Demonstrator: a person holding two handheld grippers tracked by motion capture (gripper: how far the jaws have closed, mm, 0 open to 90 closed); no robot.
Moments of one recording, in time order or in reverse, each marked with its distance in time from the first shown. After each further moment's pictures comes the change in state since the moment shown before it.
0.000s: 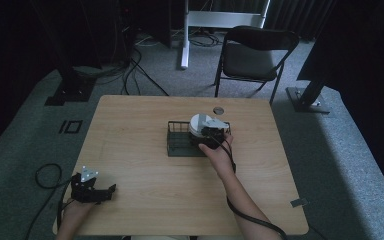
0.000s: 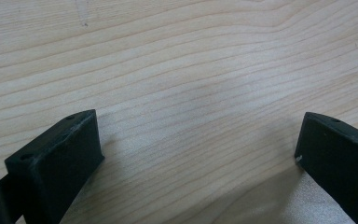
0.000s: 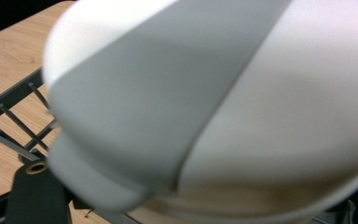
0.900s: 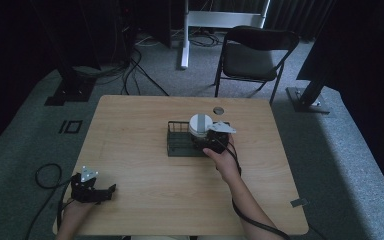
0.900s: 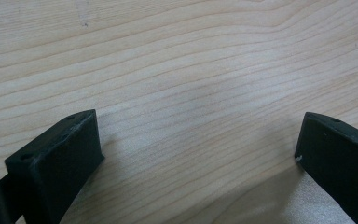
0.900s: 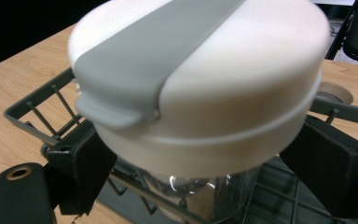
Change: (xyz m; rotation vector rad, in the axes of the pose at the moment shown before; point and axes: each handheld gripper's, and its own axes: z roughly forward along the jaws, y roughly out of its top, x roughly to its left) left arm 0.000 0.000 0.000 0.000 0.000 0.000; right arm -0.008 -0.010 -0.014 -0.072 0.053 0.024
